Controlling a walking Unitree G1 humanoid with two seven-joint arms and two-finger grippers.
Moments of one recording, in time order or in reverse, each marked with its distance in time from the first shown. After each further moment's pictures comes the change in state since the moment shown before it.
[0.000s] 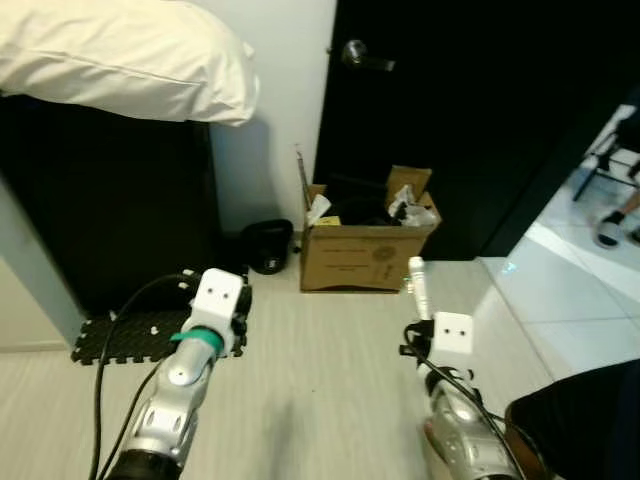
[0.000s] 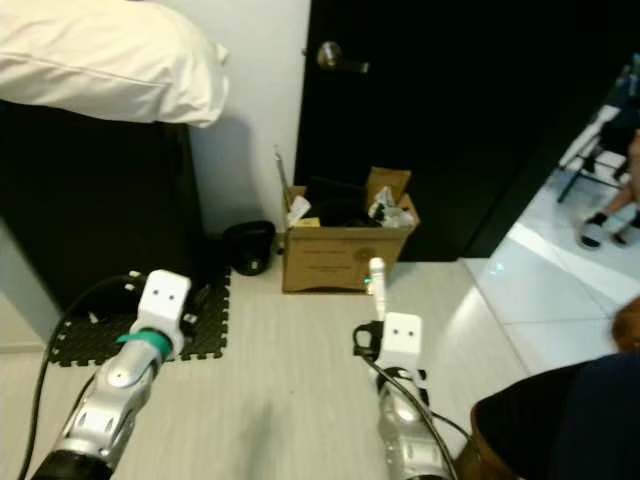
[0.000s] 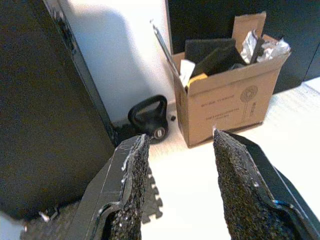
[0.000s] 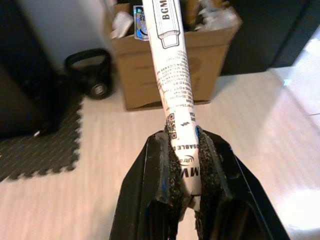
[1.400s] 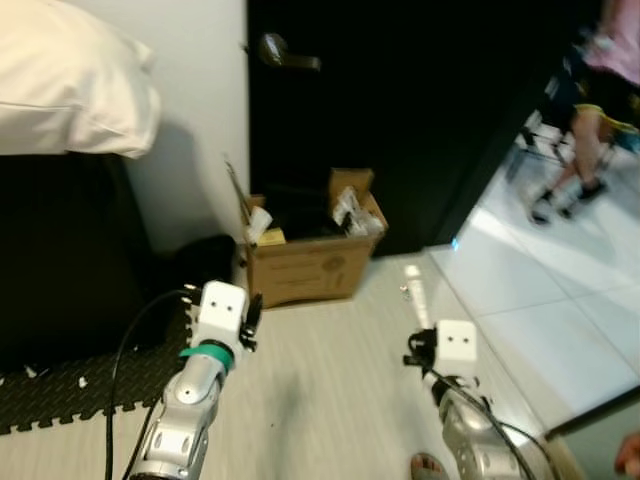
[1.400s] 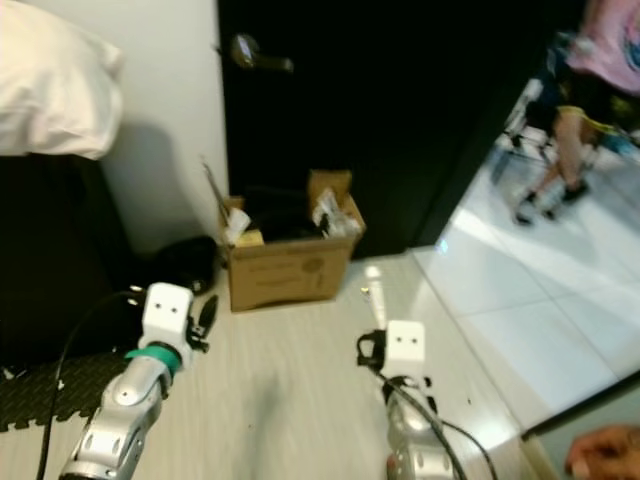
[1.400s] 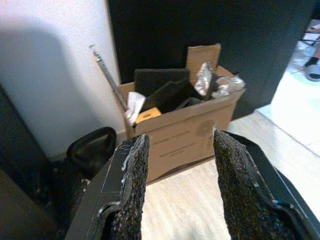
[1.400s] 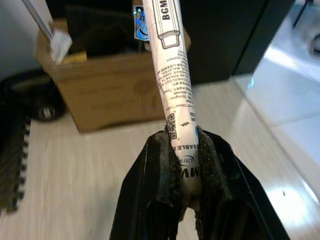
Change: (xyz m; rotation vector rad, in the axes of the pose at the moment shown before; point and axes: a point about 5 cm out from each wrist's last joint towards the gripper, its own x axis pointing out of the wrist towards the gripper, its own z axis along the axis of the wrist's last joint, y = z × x) left arm -0.009 -0.011 0.000 -0.078 -0.033 -0.013; right arm -0.003 -0.007 0.004 -0.019 -0.011 0.031
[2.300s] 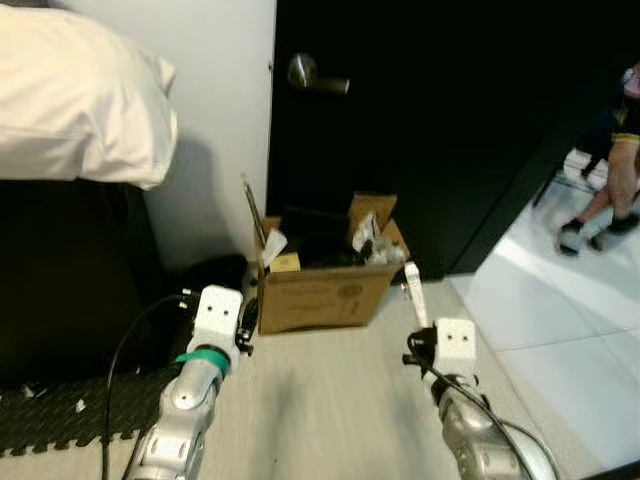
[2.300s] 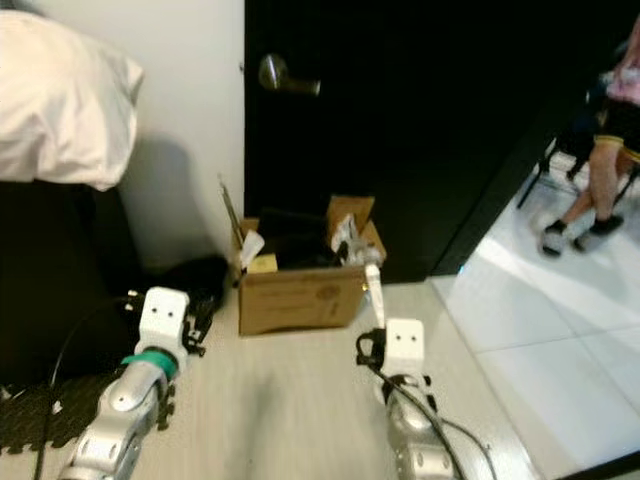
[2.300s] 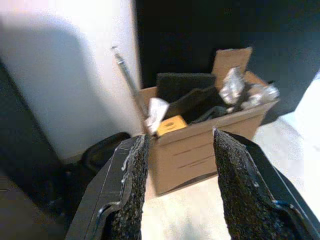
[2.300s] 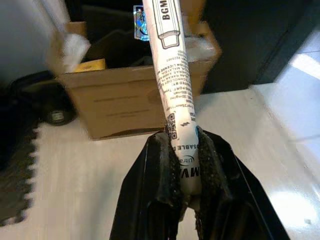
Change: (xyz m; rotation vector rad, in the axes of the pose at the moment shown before) left arm -0.003 0.011 -0.004 0.002 0.015 0.039; right arm -0.001 0.007 -0.005 -0.006 0.033 0.031
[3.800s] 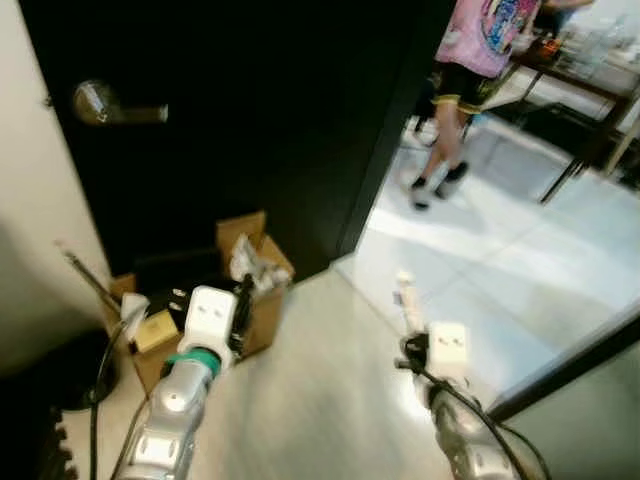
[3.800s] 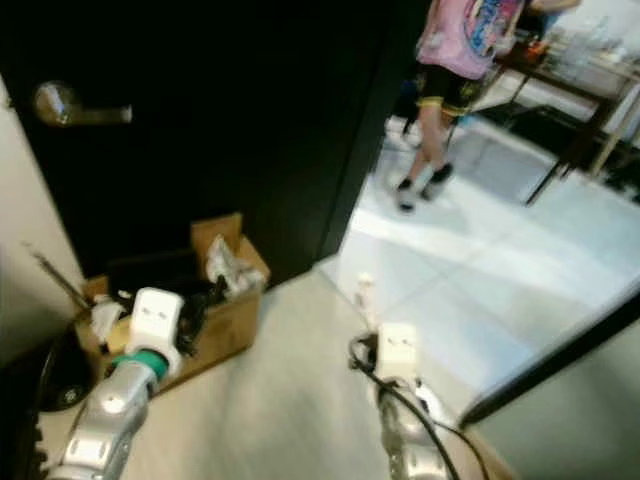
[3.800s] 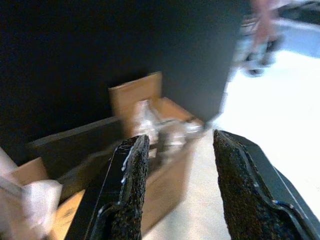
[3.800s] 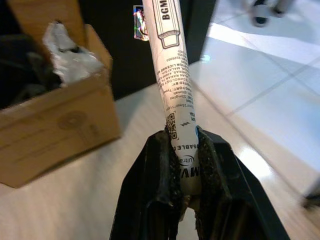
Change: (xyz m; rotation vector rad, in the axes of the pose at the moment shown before) left arm -0.001 0.004 -0.002 -0.007 -0.001 0.009; right arm -0.001 0.007 -0.003 -0.005 0.022 0.048
